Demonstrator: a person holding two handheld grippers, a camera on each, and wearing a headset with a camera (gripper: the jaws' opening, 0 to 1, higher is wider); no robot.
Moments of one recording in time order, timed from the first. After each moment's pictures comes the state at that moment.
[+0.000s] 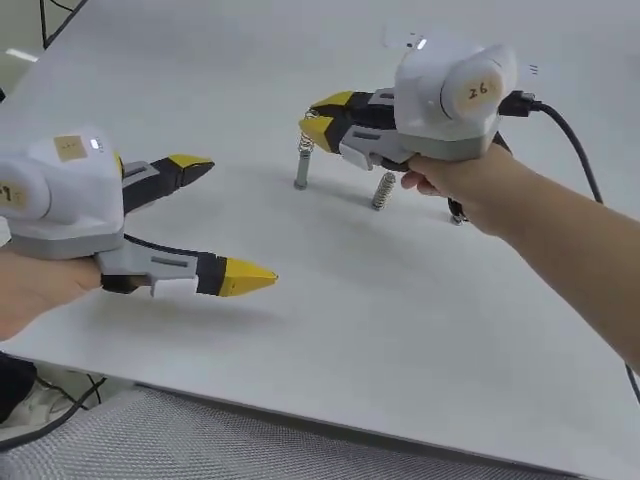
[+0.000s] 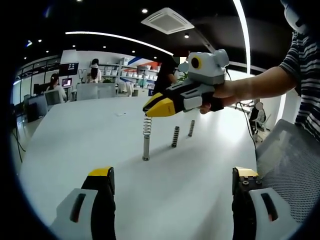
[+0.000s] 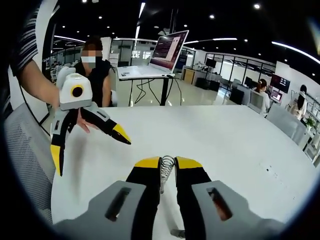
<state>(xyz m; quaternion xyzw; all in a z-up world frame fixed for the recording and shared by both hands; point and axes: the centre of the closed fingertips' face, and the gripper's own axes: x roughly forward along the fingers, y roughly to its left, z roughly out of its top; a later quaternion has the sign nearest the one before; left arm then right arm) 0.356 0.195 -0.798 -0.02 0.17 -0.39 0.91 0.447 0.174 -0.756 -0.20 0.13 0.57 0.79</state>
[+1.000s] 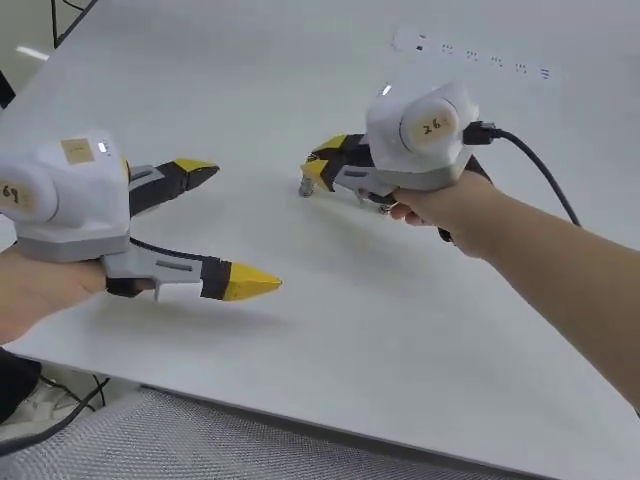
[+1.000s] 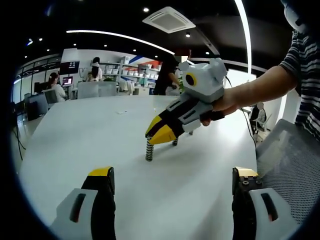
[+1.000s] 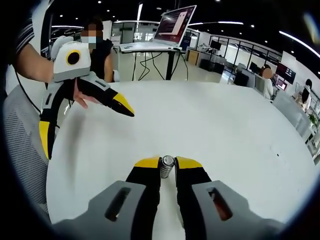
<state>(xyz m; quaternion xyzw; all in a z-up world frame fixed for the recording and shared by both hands) 0.357 0.199 -0.801 -0.02 0.18 -0.38 0.91 0.442 0.176 -0.822 -0.25 0.20 0.57 0.76</state>
